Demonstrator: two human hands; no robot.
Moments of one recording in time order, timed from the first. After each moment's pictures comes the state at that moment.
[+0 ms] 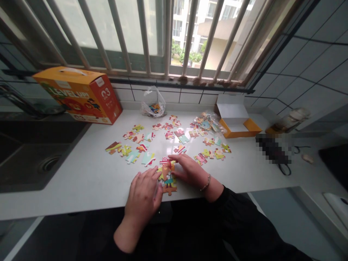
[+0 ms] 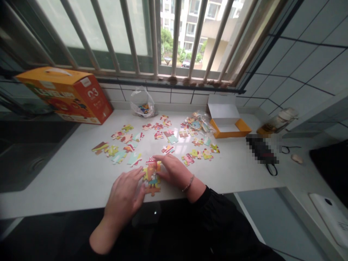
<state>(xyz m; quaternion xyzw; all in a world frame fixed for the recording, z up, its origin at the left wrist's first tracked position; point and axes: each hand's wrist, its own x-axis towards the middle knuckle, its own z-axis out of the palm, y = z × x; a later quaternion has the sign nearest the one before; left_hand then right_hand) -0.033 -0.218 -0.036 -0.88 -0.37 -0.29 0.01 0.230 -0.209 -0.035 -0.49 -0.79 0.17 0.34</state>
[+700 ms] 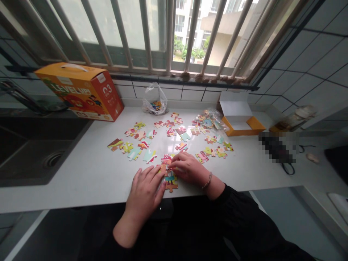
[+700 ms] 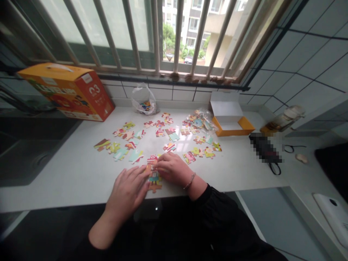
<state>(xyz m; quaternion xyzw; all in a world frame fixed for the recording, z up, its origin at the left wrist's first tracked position) -0.036 -0.215 -0.037 -0.90 -0.36 -0.23 0.00 0.229 -0.208 -0.028 -0.46 -0.82 0.14 0.30</state>
